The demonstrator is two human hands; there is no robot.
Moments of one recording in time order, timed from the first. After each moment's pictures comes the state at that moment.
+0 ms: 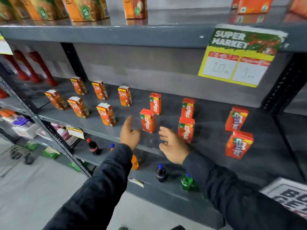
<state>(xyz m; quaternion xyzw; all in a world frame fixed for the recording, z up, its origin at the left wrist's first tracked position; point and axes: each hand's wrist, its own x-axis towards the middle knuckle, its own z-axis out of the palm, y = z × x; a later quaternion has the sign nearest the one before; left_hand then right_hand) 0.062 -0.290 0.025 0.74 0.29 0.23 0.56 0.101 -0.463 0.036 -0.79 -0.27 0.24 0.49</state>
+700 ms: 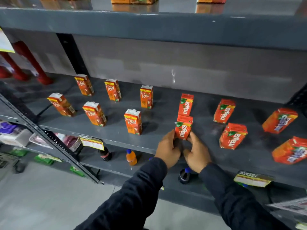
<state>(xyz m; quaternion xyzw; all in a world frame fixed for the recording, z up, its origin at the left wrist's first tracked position) 0.051 -0.246 0.022 0.83 0.05 0.06 0.56 0.091 -0.368 0.004 -0.89 -0.13 0.09 0.43</state>
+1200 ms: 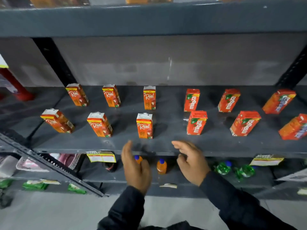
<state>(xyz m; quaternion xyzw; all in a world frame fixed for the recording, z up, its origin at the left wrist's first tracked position) -0.023 -0.116 -0.020 0.80 0.15 0.29 0.51 0.029 -0.287 -0.007 -0.86 -0.17 -0.03 0.48</state>
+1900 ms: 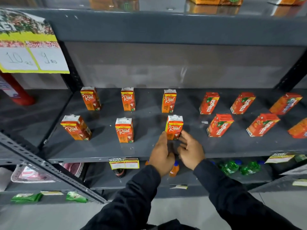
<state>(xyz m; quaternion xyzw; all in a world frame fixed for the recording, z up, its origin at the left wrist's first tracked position) 0.031 -0.053 0.011 0.84 -0.07 0.02 0.54 0.056 -0.180 0.007 -0.85 -0.02 0.02 0.52</state>
